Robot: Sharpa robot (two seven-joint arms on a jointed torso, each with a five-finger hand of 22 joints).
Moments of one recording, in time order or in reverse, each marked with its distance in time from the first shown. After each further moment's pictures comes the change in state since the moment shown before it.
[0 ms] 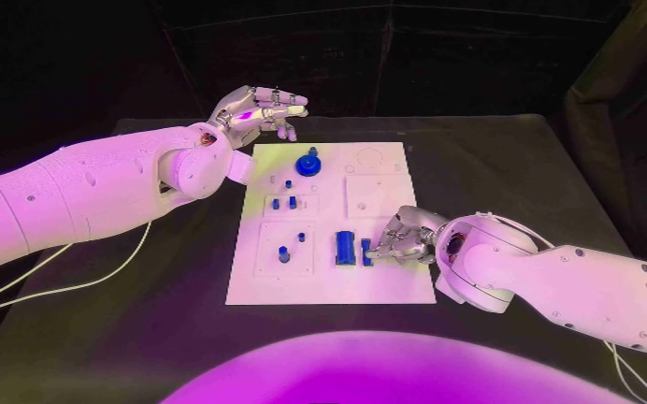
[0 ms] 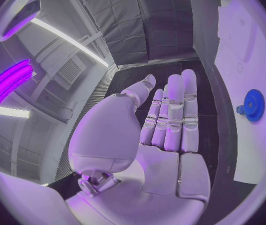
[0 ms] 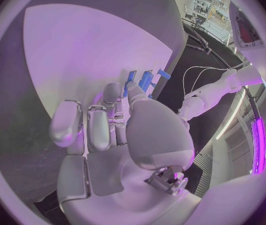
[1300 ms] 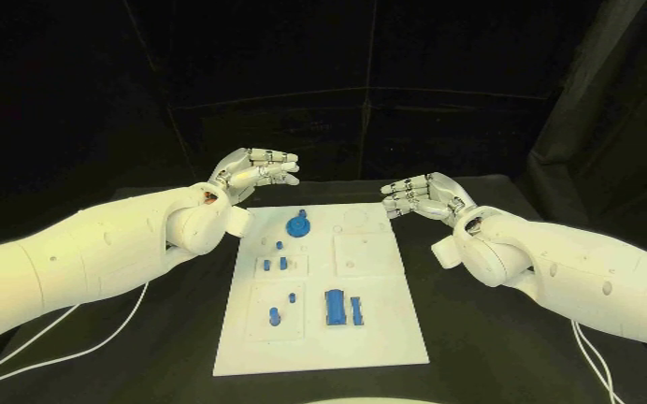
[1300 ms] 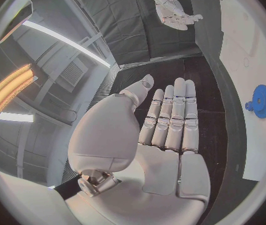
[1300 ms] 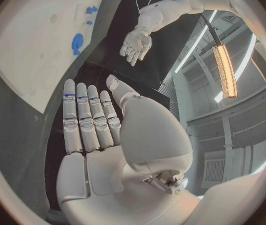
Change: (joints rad) left arm -0.030 0.057 -0.001 -0.110 0.015 -0.019 0.013; left_hand -0.021 -0.003 -0.016 0.022 0.008 0.003 -0.011 -0.051 -0.003 0.006 0.026 -0.130 -0.009 -0.233 0.068 -0.444 -0.215 0.000 -0.256 0.059 -0.303 -0.180; right arm 0.096 0.077 0.038 -0.419 0.745 -0.063 0.832; right_hand 0.132 -0.008 0.221 -0.231 0.013 -0.130 0.128 -0.236 -0.143 -0.257 0.163 -0.604 -0.749 -0.424 0.196 -1.197 -1.032 0.063 -0.471 0.184 -0.954 -0.925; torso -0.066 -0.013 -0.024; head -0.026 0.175
